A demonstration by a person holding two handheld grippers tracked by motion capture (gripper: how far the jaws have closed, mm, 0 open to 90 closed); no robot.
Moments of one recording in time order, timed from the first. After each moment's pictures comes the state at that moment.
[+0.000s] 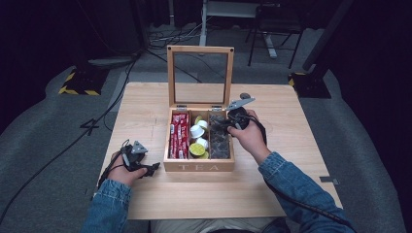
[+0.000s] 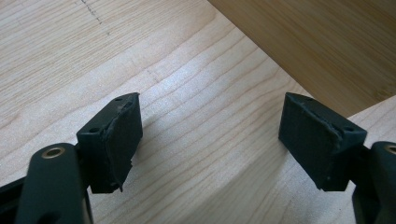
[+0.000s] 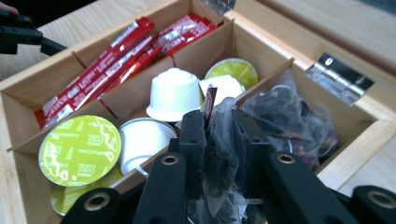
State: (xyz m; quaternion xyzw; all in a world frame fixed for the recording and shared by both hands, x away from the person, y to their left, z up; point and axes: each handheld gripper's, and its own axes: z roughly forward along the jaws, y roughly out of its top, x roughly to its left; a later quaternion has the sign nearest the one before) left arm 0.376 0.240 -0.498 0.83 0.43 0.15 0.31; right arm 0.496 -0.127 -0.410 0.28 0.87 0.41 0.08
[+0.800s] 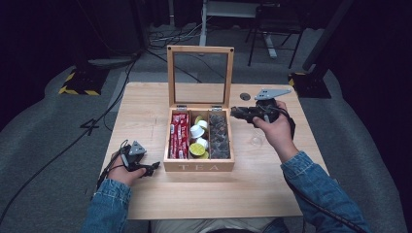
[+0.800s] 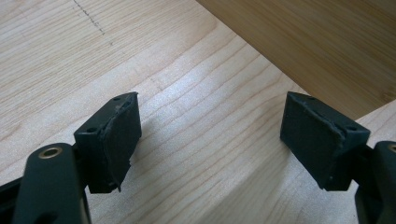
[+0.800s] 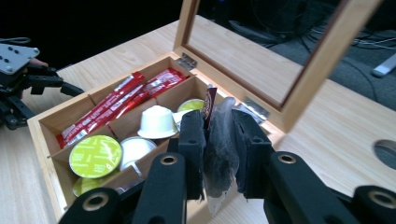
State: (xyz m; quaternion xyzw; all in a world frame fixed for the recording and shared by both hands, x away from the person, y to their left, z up) left arm 0.376 0.245 -0.503 0.83 0.41 0.15 0.34; right arm 0.478 -0.193 -0.348 0.28 0.83 0.47 0.13
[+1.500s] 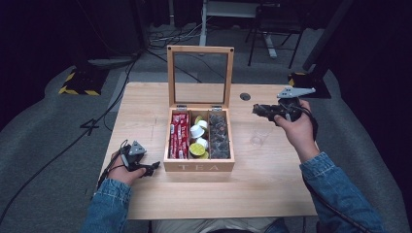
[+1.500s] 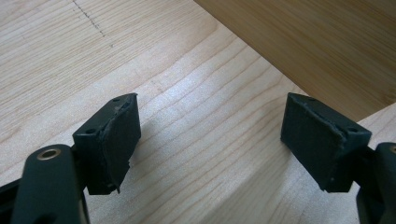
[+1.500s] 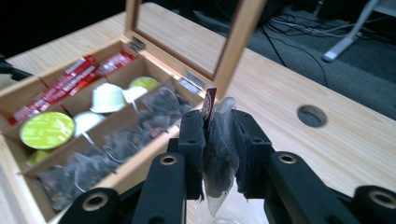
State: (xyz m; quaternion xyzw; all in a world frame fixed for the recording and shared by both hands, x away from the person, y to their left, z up) left arm 0.378 0.245 -0.503 0.83 0.41 0.16 0.34; right arm 0.476 -0.250 -0.339 0.33 0.82 0.43 0.18
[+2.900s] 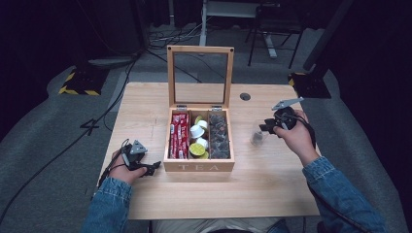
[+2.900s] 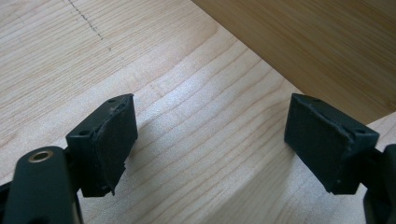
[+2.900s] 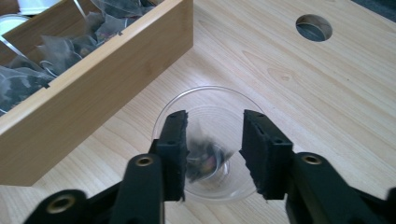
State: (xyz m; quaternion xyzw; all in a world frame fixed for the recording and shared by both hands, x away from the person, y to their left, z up) left arm 0.381 0.243 -0.503 0.83 0.41 0.15 0.34; right arm 0.487 -0.263 -0.391 0.36 0.87 0.32 0.15
